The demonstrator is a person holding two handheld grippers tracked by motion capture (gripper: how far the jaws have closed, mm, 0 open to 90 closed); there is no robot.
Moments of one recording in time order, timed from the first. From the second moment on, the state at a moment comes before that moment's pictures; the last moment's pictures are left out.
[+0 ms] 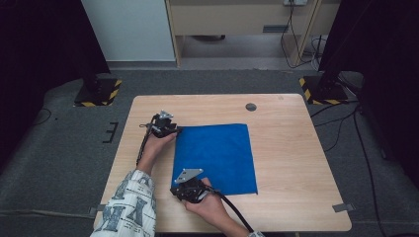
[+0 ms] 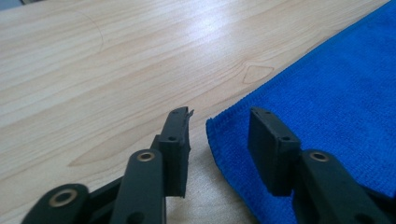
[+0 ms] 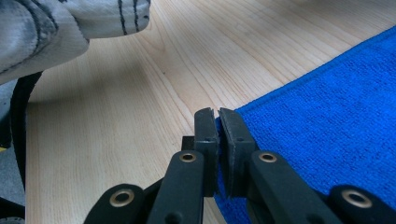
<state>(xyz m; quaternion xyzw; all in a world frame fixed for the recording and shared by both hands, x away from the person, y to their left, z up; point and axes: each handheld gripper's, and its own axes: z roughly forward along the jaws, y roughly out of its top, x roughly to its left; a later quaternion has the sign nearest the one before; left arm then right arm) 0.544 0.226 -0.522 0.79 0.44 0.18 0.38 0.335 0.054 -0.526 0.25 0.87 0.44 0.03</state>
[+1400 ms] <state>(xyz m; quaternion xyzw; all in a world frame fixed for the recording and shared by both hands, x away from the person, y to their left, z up) 0.519 0.198 -0.451 0.79 0.41 0.19 0.41 0.313 0.040 -0.494 0.26 0.84 0.47 0.08</state>
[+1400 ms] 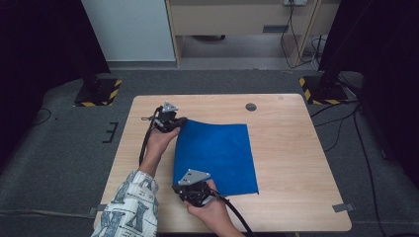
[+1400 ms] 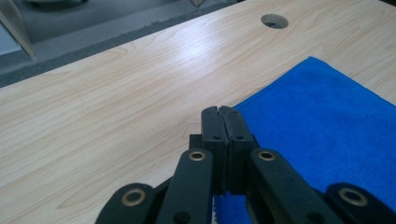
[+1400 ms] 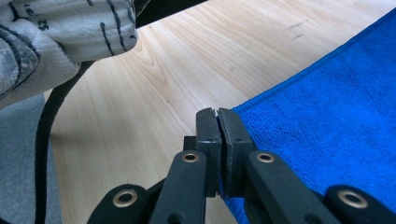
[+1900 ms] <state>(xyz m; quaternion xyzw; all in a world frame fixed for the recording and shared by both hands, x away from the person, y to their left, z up) 0.528 0.224 -0.438 0.80 0.42 0.20 0.39 0.308 0.056 -0.478 0.27 0.83 0.49 0.09</state>
